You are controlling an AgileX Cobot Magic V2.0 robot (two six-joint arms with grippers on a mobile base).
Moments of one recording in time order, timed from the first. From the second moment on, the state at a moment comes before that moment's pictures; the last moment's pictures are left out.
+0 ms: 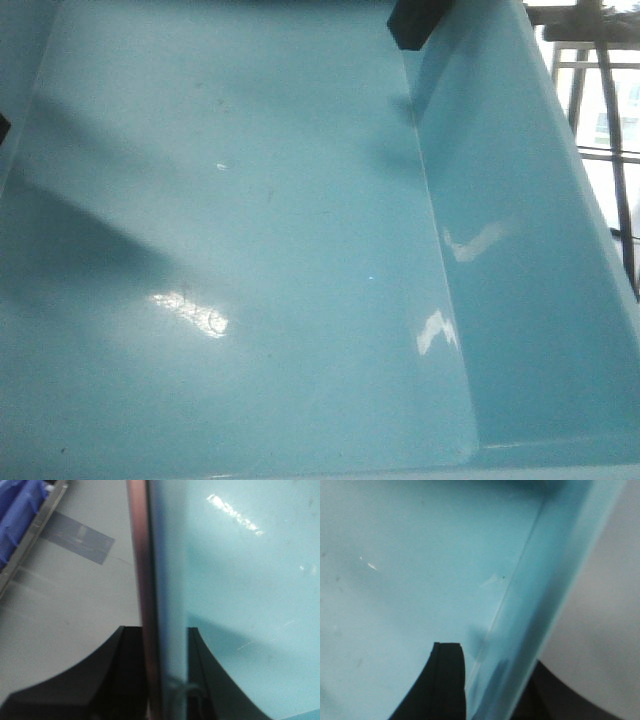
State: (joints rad) left arm -0.95 1.04 -0.85 0.45 0.87 -0.99; right arm 0.71 1.33 -1.21 -0.08 0.77 0.25
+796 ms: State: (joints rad) left arm -0.95 1.04 -0.85 0.45 0.87 -0.99; right arm 0.71 1.33 -1.21 -0.08 0.77 0.25
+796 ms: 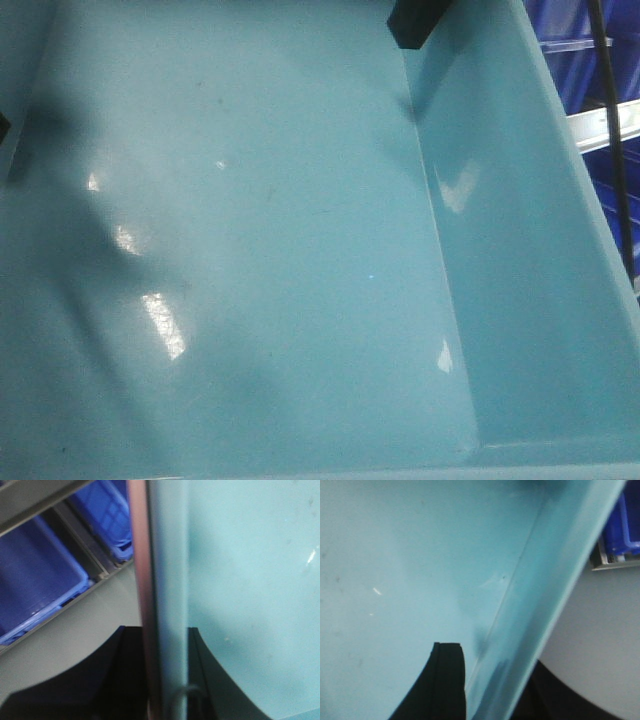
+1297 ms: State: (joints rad) left arm -0.95 1.04 -0.85 0.45 0.87 -0.99; right arm 0.71 1.33 -1.21 -0.08 0.77 0.25
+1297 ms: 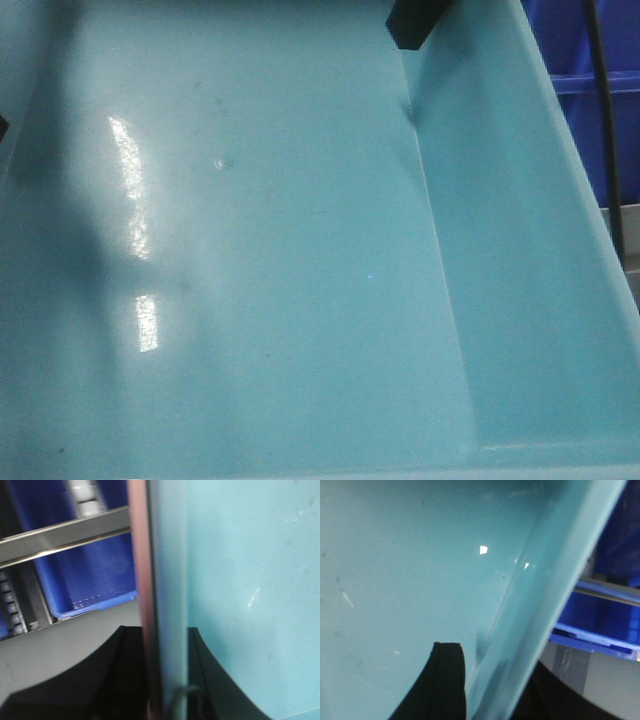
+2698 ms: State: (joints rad) left arm -0.95 1.04 -0.85 0.45 0.88 -0.99; right arm 0.71 1.33 -1.21 -0.08 0.77 0.25
